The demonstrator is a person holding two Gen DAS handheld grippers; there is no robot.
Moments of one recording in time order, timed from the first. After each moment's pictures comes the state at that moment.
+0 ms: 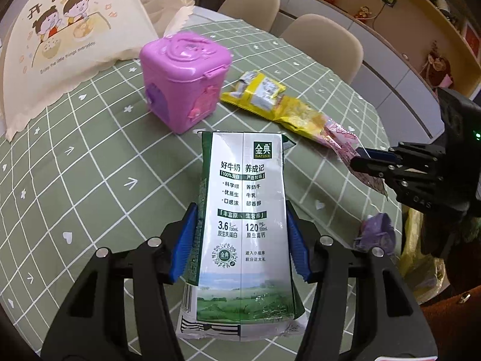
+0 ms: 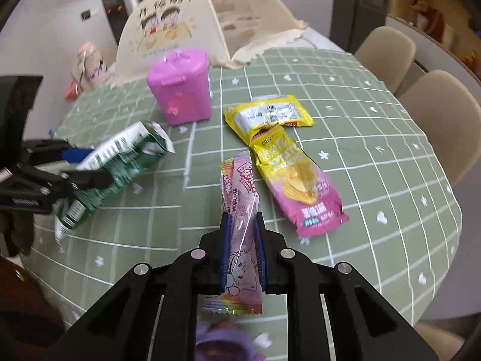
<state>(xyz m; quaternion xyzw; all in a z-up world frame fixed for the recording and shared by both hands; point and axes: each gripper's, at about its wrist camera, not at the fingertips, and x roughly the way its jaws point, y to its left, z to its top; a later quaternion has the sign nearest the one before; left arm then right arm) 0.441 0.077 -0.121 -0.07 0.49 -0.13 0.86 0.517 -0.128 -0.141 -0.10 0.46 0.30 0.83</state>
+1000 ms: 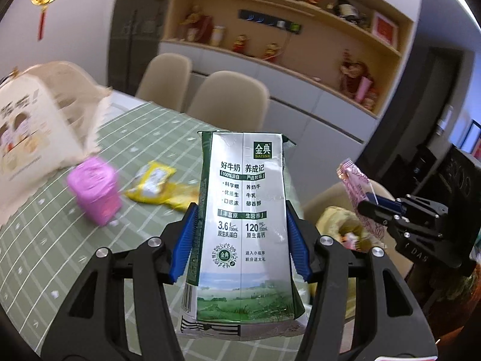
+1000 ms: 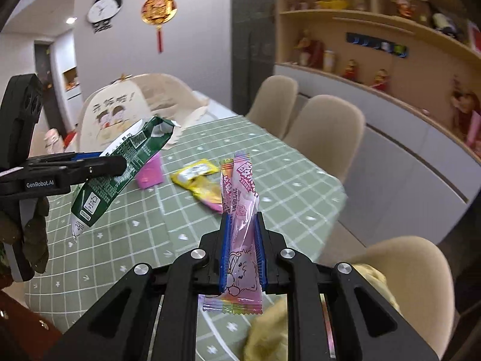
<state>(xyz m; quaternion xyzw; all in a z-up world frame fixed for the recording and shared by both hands) 0.385 -0.020 0.009 -0.03 0.34 -0.28 0.90 0.340 -0.232 -0.012 -0.02 0.33 0.08 0.94</state>
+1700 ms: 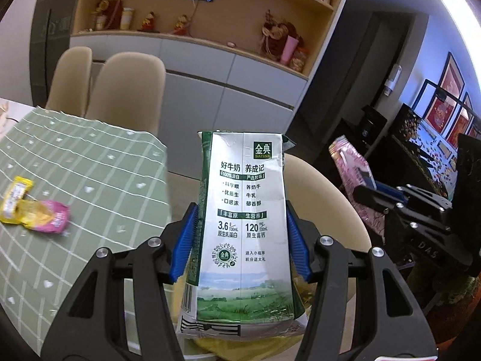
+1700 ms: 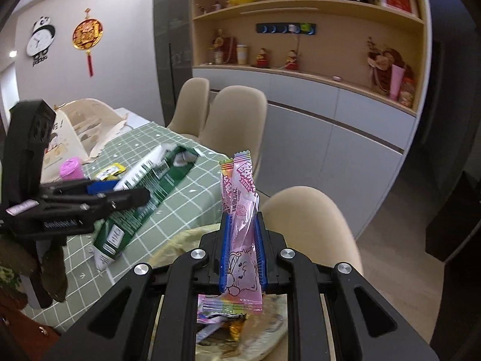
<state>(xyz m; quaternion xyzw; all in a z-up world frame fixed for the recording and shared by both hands) 0.363 -0.254 -0.034 0.00 0.36 -0.42 0.83 0.256 -0.420 -0.018 0.03 0.32 -0.06 0.94</state>
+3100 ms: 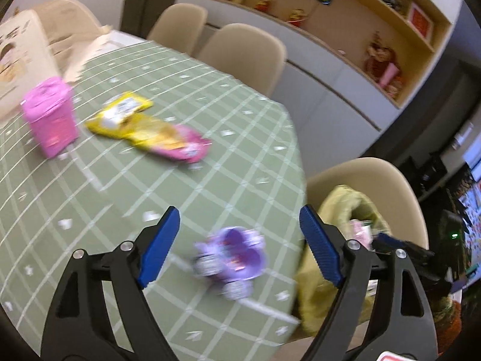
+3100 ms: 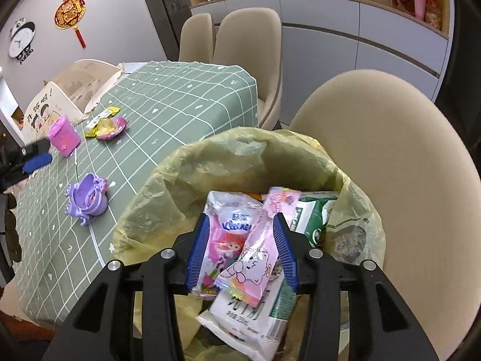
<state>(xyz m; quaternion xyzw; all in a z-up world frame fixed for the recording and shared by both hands) 0.405 -0.074 -0.086 -0.08 0.44 -0.22 0.87 0.313 -0.395 -0.152 0.11 0.45 -0.01 0.88</state>
